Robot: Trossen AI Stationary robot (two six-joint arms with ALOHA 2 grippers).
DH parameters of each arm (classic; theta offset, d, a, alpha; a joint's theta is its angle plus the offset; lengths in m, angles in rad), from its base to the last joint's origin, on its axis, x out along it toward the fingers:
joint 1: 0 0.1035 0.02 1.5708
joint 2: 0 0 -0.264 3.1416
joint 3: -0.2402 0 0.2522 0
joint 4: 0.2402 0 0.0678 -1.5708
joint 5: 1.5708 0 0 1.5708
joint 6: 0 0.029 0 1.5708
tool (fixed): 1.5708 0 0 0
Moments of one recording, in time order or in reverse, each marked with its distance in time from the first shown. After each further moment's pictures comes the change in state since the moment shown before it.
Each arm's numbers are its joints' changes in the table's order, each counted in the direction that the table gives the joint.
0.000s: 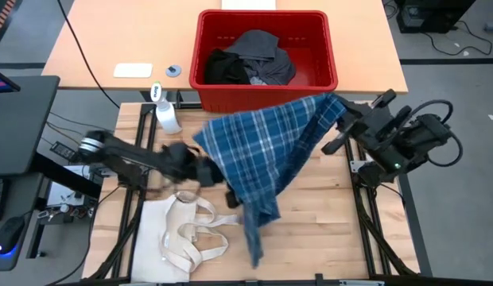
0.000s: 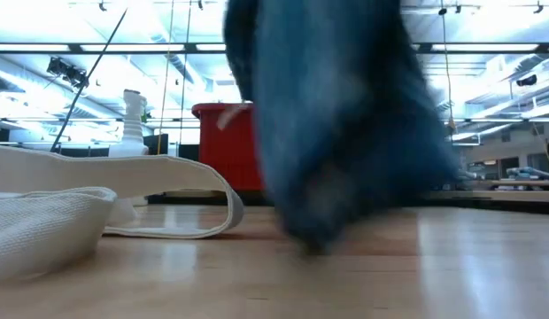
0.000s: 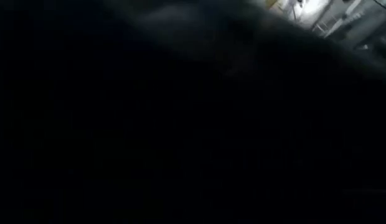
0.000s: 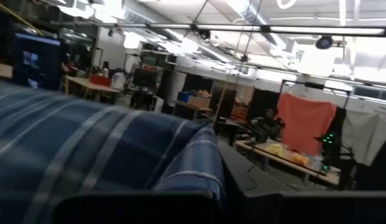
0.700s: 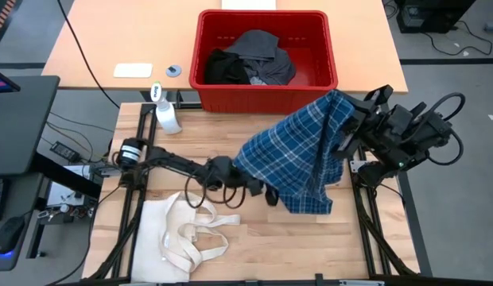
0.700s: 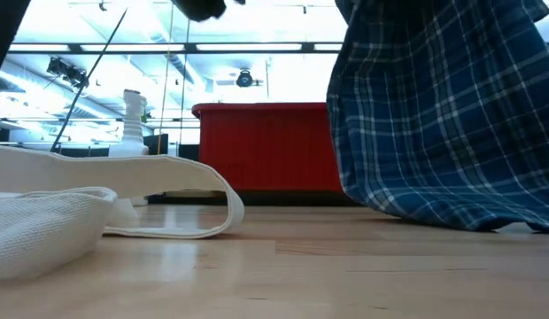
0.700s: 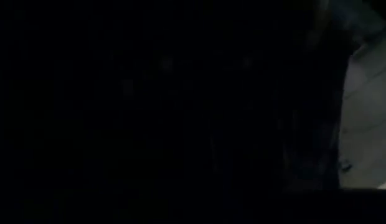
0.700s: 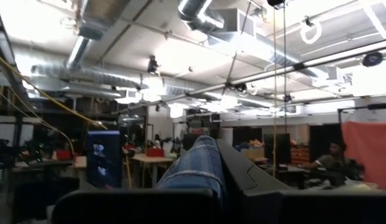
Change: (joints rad) left arm 0.056 -0.403 -0.061 -0.237 -0.088 0.153; right arm -0.045 0.015 0.000 -0.017 -0.329 0.289
